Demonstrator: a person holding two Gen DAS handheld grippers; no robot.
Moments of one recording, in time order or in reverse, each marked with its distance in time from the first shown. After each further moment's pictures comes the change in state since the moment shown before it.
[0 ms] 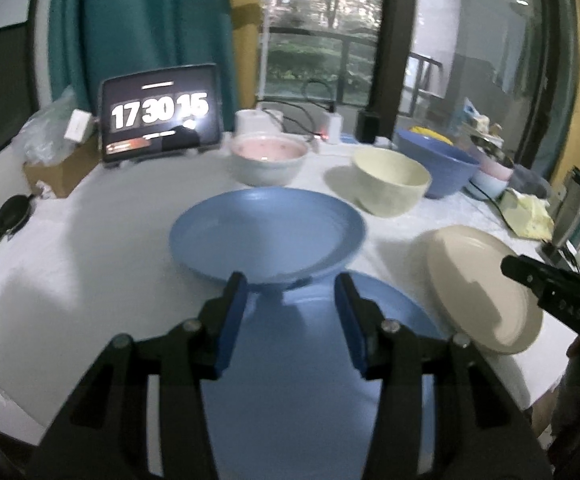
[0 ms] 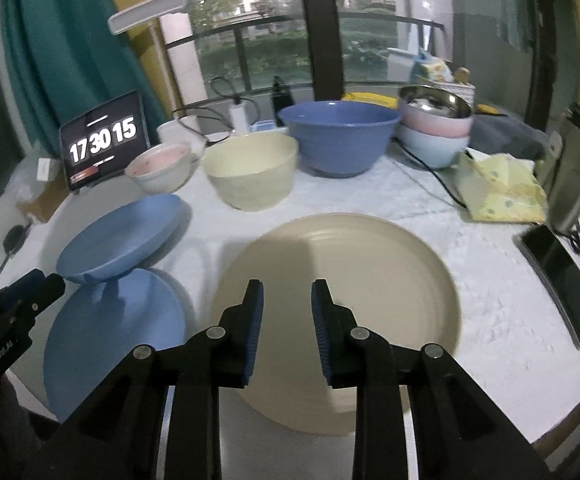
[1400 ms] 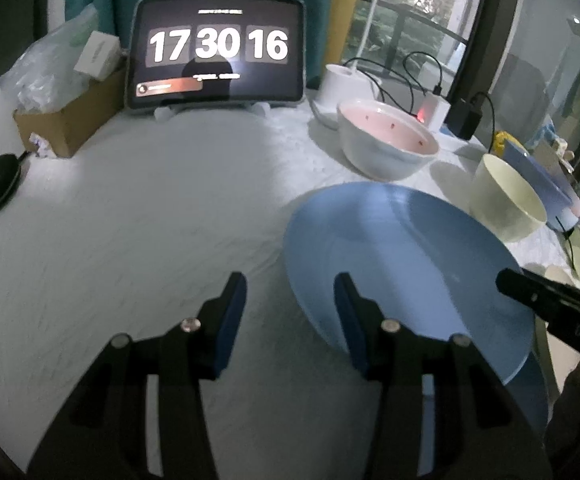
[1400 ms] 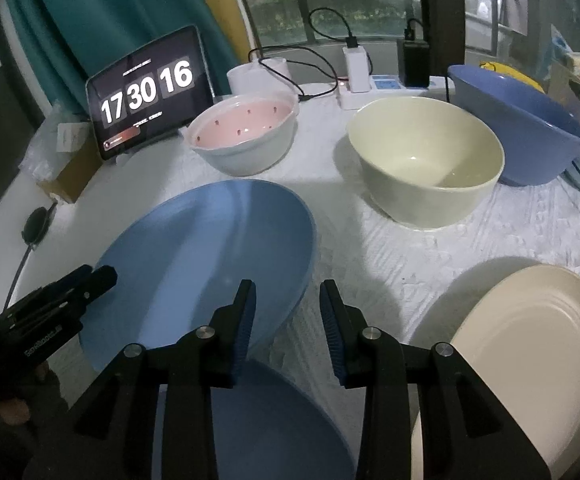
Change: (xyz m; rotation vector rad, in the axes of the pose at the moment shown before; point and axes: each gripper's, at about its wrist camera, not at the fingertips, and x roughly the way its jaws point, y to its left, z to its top) left arm 0.107 0.108 0.033 -0.124 0.163 0.043; right arm 0.122 0.107 0.050 -0.068 0.189 0.193
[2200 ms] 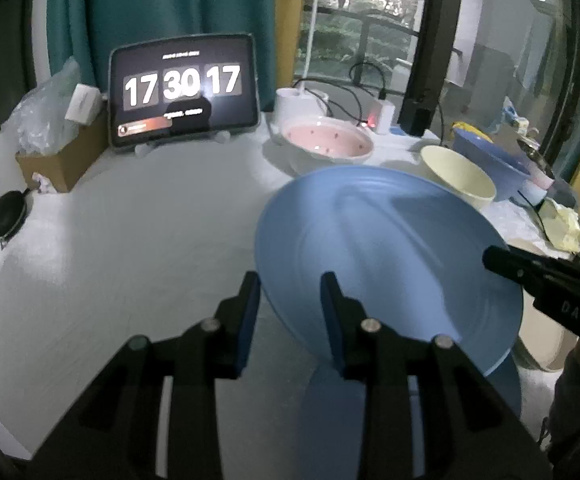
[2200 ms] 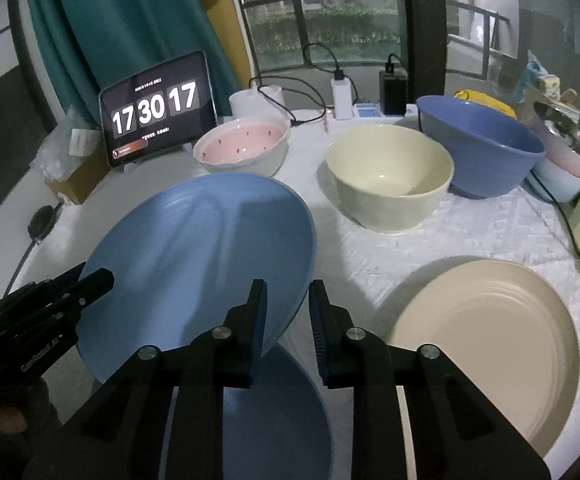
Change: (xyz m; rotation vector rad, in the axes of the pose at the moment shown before) left arm -0.054 -0.042 -0.018 0.106 -0.074 -0.025; right arm -0.053 -0.006 -0.020 -0.013 -0.093 -0.047
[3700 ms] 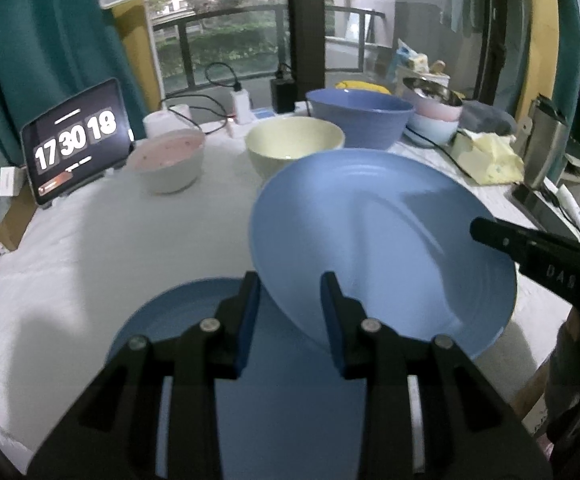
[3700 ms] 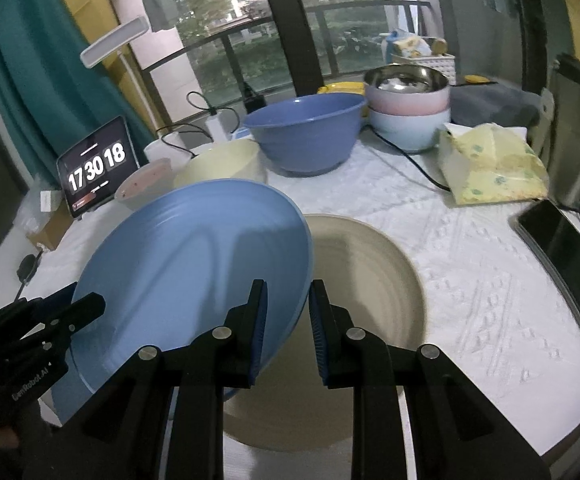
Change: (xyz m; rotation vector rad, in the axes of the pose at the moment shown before) left arm -0.023 -0.172 -0.026 0.255 0.026 -0.083; right arm -0.084 -0.148 -0.064 0.210 -0.106 -0.075
